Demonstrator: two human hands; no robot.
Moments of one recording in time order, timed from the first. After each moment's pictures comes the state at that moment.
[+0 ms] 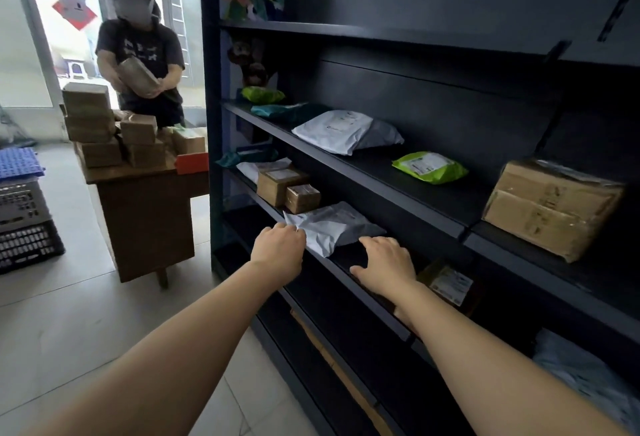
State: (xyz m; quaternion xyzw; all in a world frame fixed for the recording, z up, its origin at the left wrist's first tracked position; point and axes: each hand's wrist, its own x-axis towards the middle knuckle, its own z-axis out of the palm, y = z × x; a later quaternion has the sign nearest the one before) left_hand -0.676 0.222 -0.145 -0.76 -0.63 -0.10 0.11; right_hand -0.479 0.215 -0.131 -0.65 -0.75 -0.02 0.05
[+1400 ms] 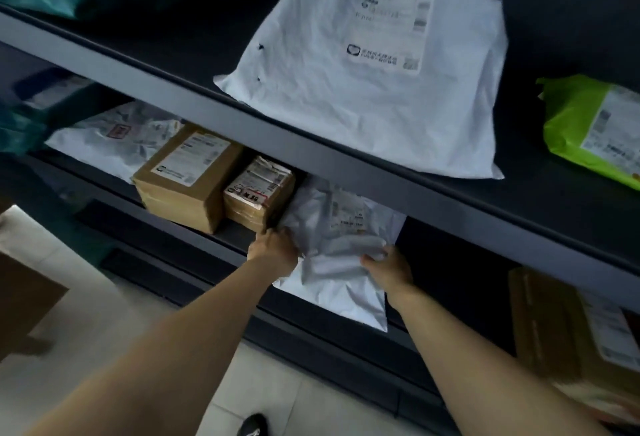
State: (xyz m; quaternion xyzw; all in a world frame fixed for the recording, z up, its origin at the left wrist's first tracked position) left_hand -0.709 0.737 -0.345 -0.79 -0.55 0.09 -0.24; right_hand -0.538 0.625 -0.330 -0.89 -0.24 0.33 0.23
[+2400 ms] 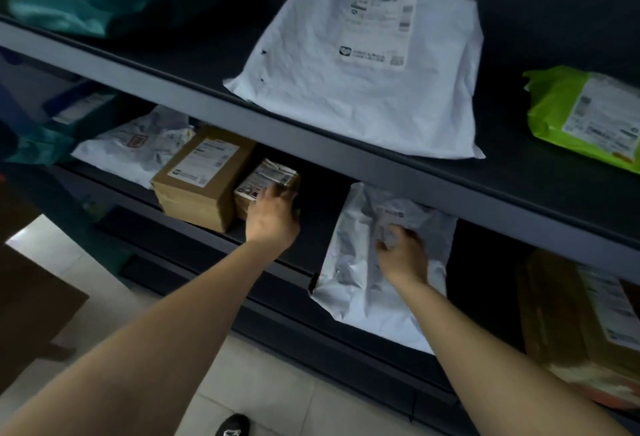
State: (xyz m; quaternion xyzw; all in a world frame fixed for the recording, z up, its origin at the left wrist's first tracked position) left_hand -0.725 0.740 -0.292 -0.83 -0.52 -0.14 -0.14; right_hand -0.546 0.607 -0.305 -0.89 -0.37 0.14 0.22
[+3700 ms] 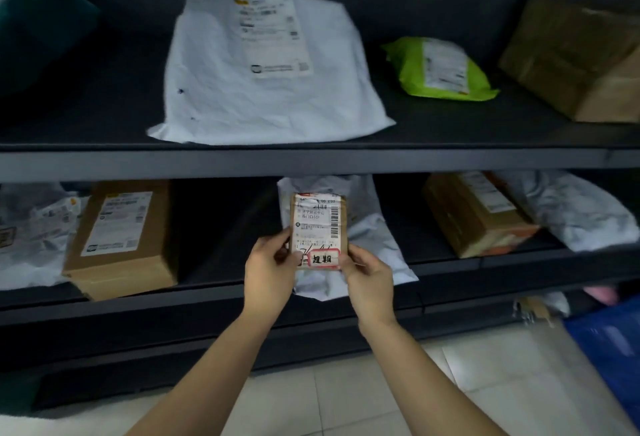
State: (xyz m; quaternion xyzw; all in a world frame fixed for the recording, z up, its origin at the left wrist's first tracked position) left_hand -0.754 0.674 -0.275 -0.76 -0.33 -0.24 -0.50; right_hand -0.679 0.550 -0.278 -0.74 -0.05 0.16 0.65
